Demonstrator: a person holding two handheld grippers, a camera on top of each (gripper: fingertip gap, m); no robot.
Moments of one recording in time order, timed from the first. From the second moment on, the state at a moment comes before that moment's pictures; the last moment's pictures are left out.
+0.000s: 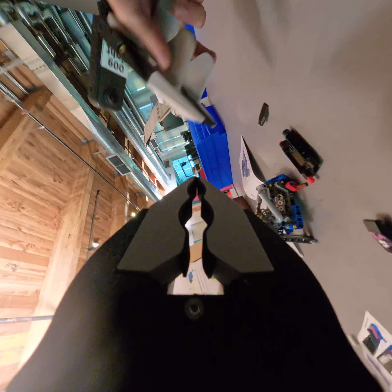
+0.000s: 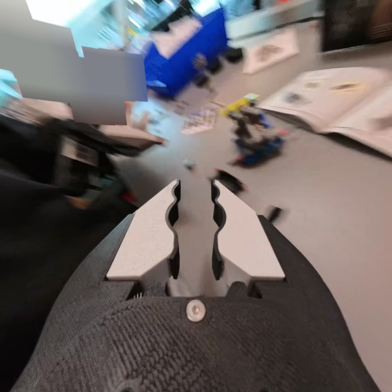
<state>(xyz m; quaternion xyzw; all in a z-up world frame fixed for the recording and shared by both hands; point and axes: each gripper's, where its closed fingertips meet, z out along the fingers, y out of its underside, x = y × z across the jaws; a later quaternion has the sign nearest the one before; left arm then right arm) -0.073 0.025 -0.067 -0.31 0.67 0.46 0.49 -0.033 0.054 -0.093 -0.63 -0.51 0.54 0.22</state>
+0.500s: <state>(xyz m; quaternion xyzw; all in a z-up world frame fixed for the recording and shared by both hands) -0.117 0.034 -0.090 -0.43 0.61 0.52 0.41 -0.032 0.131 -0.161 -0.19 -0.92 0.18 0.30</state>
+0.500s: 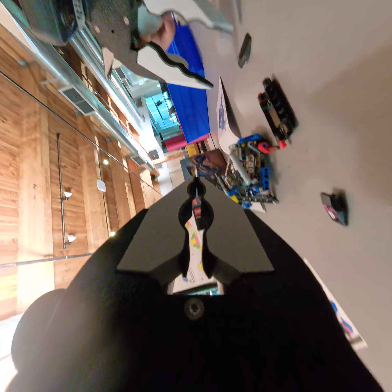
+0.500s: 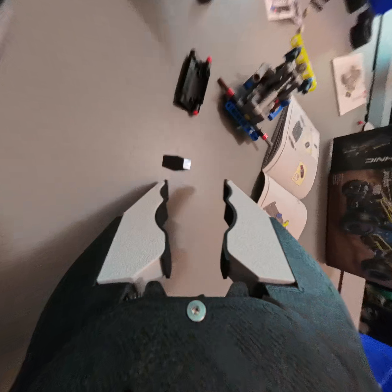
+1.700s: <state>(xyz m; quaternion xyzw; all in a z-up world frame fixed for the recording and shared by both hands) -0.237 -0.017 -0.064 -0.57 0.37 0.57 0.46 -0.044 0.119 -0.181 -0.62 -0.67 0.29 0.28</state>
